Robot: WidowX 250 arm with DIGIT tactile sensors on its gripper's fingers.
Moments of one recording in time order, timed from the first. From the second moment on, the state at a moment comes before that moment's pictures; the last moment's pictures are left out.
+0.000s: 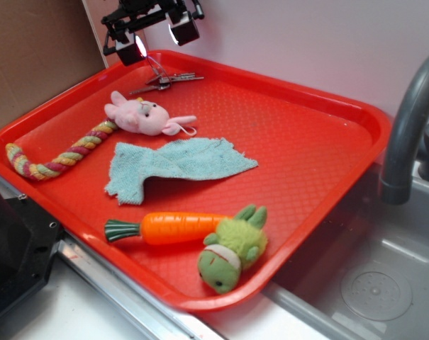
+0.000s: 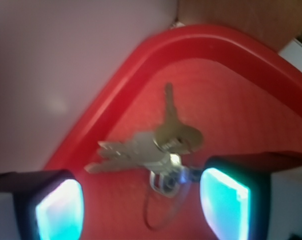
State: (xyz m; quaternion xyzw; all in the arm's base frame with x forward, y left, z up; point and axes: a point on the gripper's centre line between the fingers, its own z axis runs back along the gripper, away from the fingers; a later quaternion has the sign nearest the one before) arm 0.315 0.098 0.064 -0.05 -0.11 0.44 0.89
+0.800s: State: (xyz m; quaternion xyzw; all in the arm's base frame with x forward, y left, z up) arm 0.308 0.099 0.053 -0.03 -0.09 0.44 0.89
